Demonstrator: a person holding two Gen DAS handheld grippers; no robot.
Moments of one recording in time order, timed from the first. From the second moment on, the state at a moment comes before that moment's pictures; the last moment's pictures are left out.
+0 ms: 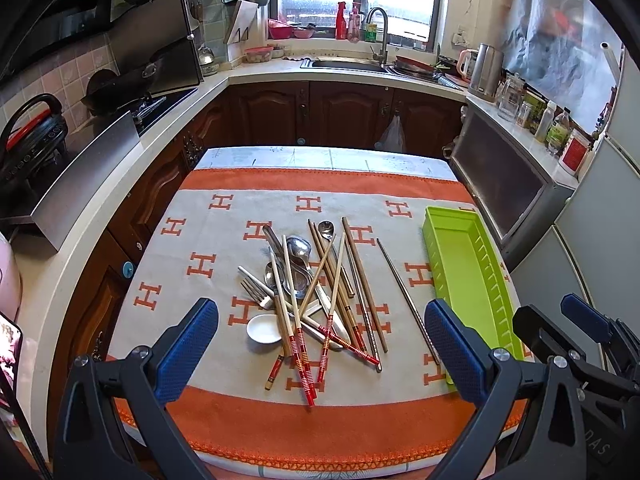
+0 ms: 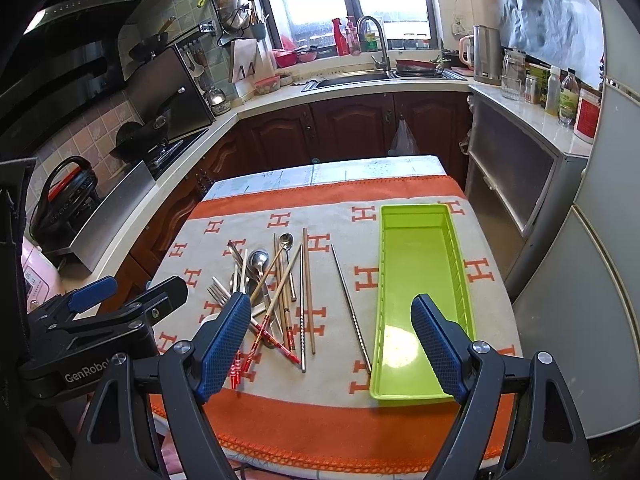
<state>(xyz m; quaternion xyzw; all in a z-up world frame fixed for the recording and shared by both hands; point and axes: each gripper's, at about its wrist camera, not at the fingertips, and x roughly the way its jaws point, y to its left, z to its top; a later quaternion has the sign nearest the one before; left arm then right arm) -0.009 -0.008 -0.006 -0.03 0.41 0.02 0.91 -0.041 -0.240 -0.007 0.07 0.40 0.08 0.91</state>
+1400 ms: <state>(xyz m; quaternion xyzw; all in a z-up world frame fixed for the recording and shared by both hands) -0.009 -0.008 -0.005 -0.03 0.42 0.02 0.91 -0.043 -0.238 -0.014 0.07 0.40 0.08 0.91</state>
